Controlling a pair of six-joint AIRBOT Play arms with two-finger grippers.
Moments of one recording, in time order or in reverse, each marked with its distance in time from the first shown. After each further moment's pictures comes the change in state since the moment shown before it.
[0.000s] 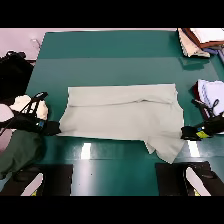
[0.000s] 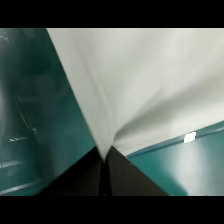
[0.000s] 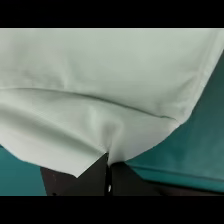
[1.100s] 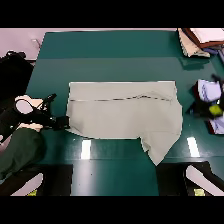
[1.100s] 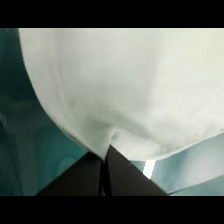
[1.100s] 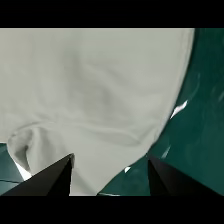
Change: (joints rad) left arm 0.001 -0.297 -0.039 -0.104 0.282 0.015; right arm -0.222 -0.311 0.275 0.168 -0.029 -0.017
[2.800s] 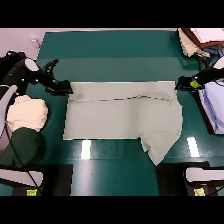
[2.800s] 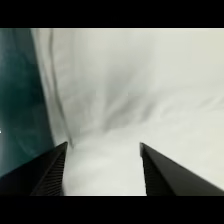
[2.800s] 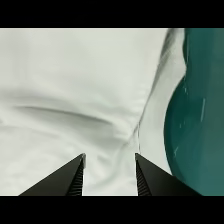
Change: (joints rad) left arm 0.043 -0.551 0.718 0.101 -0.071 0.057; right arm 0.241 -0.431 0.440 -0.070 -0.315 0.032
